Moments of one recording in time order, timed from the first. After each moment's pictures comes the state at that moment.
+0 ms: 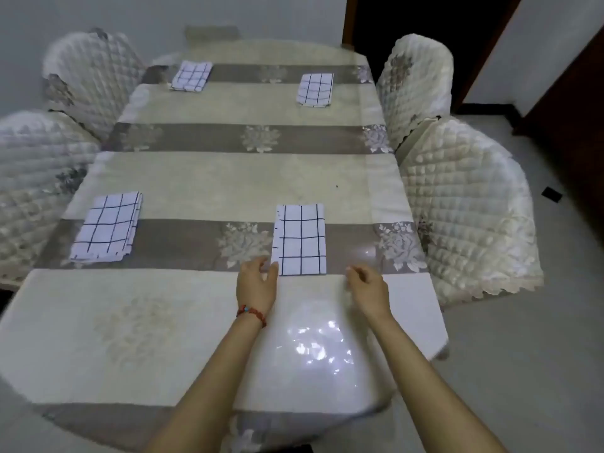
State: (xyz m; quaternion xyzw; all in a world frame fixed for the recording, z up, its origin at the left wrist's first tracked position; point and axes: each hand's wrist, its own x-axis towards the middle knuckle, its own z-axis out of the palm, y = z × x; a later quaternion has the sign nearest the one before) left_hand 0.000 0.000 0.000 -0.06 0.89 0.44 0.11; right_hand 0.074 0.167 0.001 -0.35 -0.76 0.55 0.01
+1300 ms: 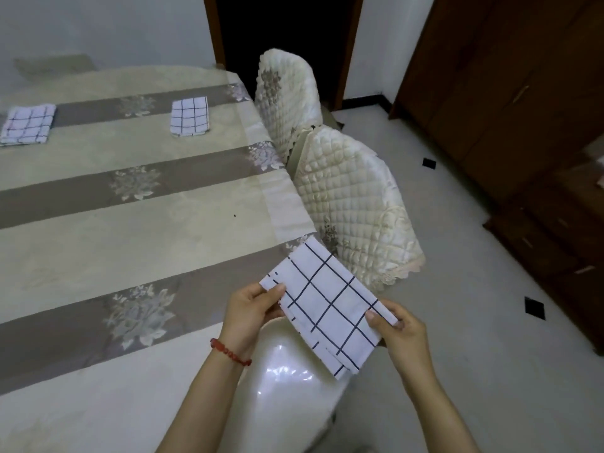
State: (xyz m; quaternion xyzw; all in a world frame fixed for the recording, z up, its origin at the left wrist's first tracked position) left_hand 0.018 0.114 0.047 0.02 0.66 0.65 0.39; right_hand 0.191 0.248 0.053 -0.46 -0.57 0.64 0.22
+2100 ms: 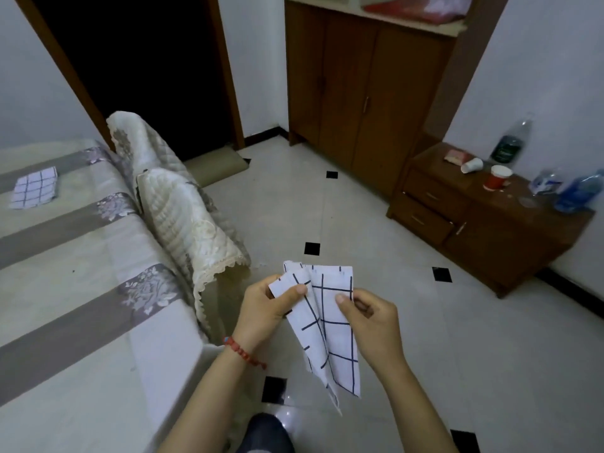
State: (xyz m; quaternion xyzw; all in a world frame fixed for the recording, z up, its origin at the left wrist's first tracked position) left_hand 0.294 0.318 0.112 0.26 0.64 0.60 0.40; right_hand 0.444 0.381 0.097 -0.42 -0.62 0.56 0.35
